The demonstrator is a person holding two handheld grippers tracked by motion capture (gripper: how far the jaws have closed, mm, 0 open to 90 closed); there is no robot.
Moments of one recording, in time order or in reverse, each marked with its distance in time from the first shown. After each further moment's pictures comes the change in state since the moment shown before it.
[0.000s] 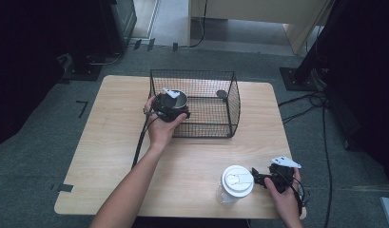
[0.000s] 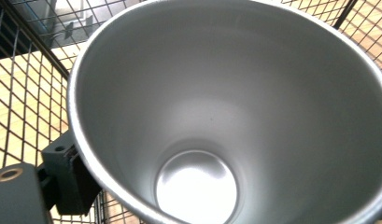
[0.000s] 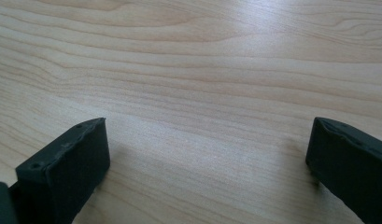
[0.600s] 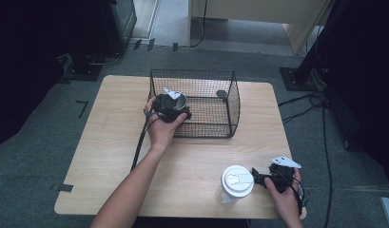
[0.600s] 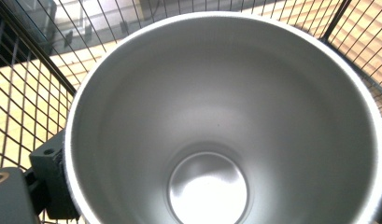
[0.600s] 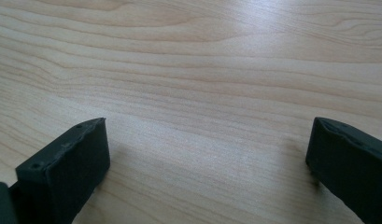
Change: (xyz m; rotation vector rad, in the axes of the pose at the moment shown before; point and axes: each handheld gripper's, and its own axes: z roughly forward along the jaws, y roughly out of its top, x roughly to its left) left arm -0.003 -0.002 -0.004 -0.049 0.002 0.009; right arm 0.000 0.000 0.000 0.000 0.000 -0.001
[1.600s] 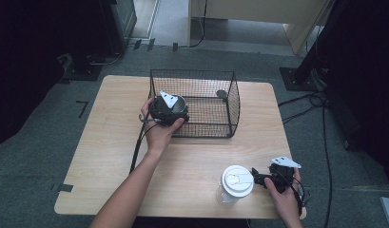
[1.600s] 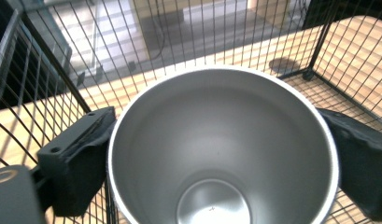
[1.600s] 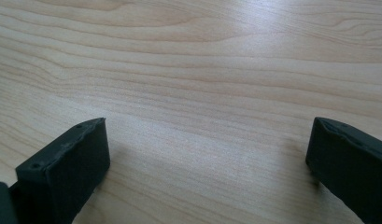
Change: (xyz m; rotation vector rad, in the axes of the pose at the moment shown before) left arm 0.001 -0.009 -0.026 -0.160 0.006 0.046; right arm 0.000 0.000 0.000 0.000 0.000 0.000
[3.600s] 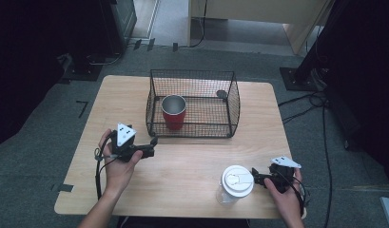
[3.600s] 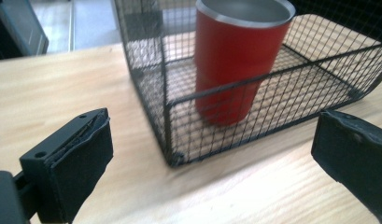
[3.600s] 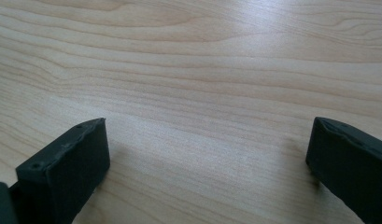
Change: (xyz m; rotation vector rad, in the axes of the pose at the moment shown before) left arm 0.063 -0.084 -0.117 -0.024 -0.122 -0.082; right arm 0.000 0.000 0.000 0.001 0.001 -0.001
